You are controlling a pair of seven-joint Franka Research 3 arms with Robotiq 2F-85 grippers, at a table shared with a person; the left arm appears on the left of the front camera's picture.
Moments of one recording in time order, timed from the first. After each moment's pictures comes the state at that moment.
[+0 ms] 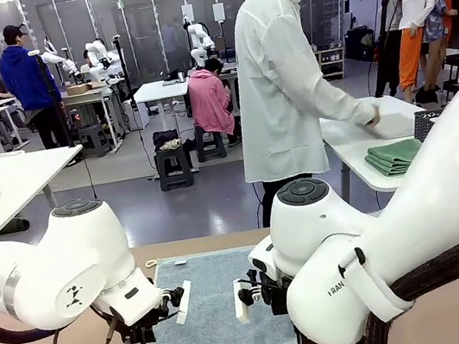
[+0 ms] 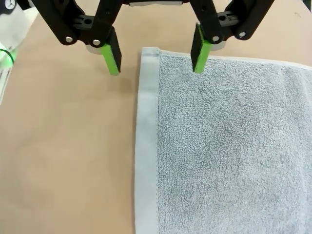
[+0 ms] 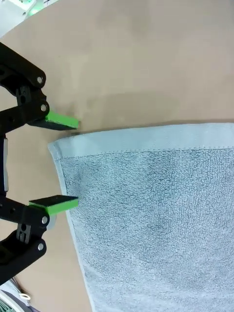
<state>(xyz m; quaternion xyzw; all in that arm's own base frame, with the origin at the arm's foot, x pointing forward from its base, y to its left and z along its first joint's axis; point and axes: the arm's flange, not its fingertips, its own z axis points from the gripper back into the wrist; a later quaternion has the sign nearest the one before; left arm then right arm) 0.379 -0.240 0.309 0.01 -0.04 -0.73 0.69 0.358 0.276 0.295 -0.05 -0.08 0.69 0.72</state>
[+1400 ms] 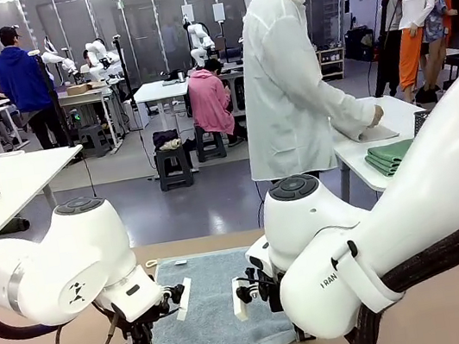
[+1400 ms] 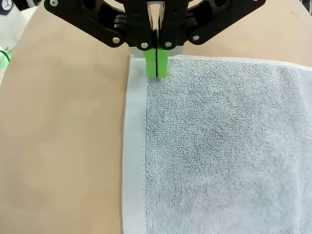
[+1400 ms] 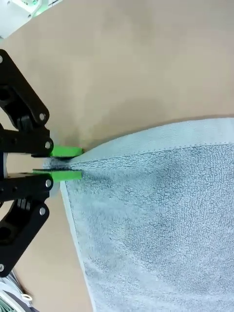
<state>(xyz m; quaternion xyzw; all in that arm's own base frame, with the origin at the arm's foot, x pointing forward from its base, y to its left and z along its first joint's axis) 0.387 -0.240 0.309 0.02 -0.04 -0.73 0.69 0.365 0.280 0.298 -0.06 -0.05 0.68 0.73</state>
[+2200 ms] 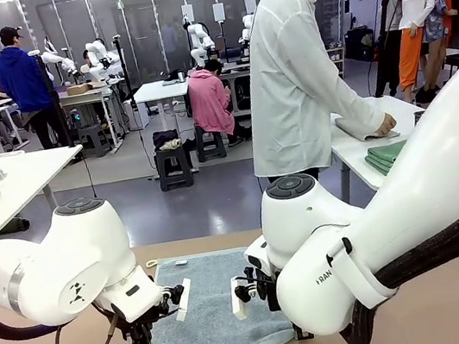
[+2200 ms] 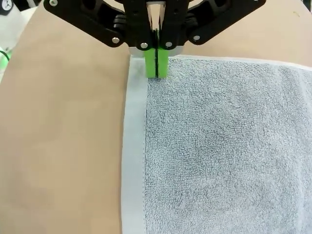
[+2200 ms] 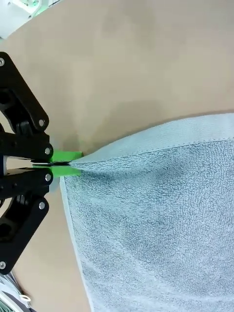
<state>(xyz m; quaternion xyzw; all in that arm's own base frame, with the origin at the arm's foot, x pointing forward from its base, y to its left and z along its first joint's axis) 0.388 -0.239 0.306 0.02 -0.04 -0.72 0.69 0.369 0.282 0.296 -0.05 -0.05 0.68 0.73</state>
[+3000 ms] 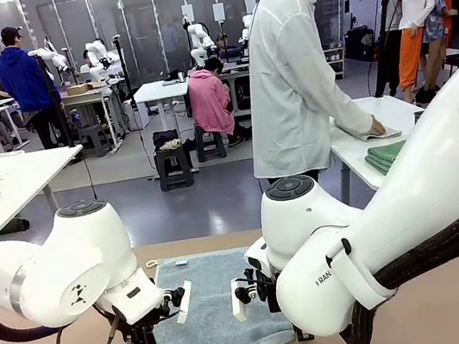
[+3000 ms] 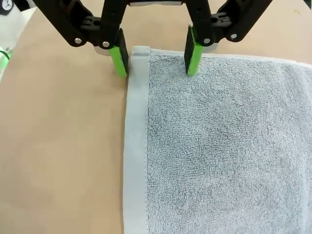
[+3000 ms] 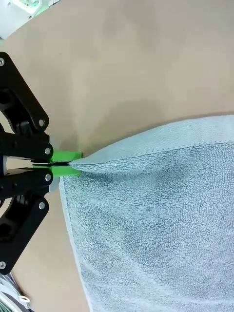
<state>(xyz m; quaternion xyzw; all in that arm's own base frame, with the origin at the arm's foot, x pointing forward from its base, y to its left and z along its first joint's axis) 0.387 -0.240 0.302 0.01 -0.04 -0.73 0.69 0.369 0.282 0.294 -0.05 -0.05 0.68 0.73</state>
